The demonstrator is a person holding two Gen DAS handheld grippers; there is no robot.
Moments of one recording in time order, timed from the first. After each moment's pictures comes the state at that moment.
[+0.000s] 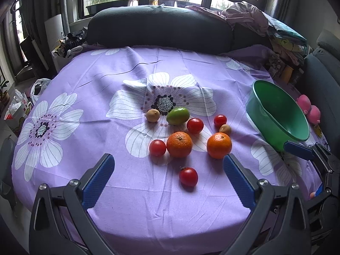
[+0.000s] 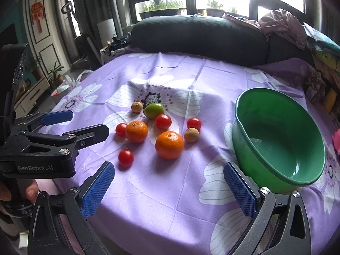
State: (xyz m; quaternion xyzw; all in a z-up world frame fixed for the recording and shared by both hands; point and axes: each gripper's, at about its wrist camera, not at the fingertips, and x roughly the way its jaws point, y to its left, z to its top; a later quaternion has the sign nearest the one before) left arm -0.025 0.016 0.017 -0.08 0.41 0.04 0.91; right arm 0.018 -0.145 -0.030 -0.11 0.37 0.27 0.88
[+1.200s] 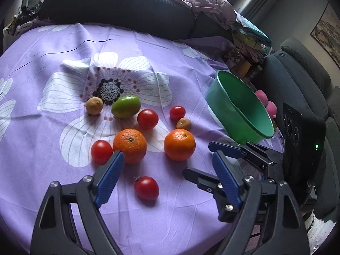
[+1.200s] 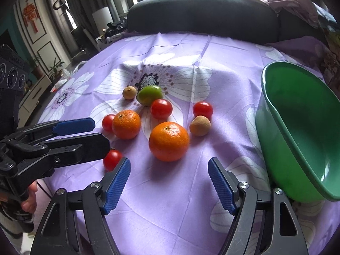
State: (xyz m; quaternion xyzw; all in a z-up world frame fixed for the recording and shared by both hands) left arm 0.018 0.016 -0.017 -0.17 0.44 -0.16 0.87; right arm 0.064 -0.130 -0.076 -0.09 0.43 0.29 0.85
